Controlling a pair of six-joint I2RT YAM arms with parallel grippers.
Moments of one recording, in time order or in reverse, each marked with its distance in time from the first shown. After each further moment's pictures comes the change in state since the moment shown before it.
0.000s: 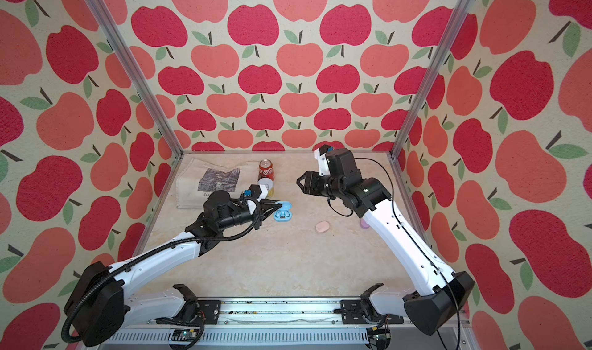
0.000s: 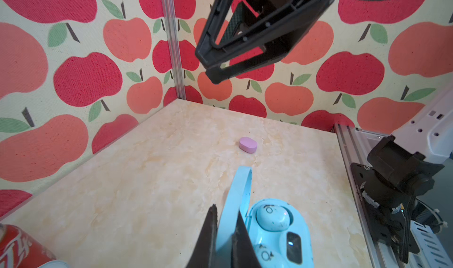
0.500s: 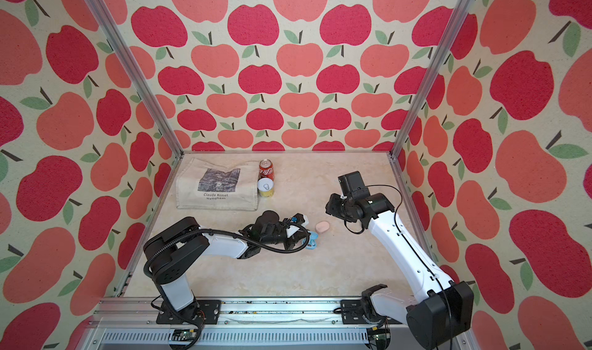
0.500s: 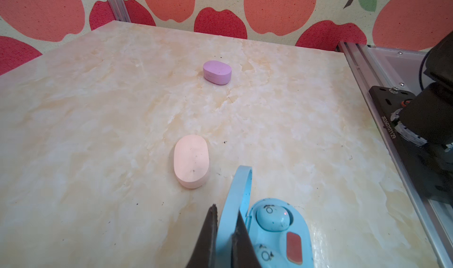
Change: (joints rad) left arm -0.236 0.549 0.051 0.279 -0.150 0.043; right arm -0.145 -0.087 -0.279 -0.100 0.120 0.075
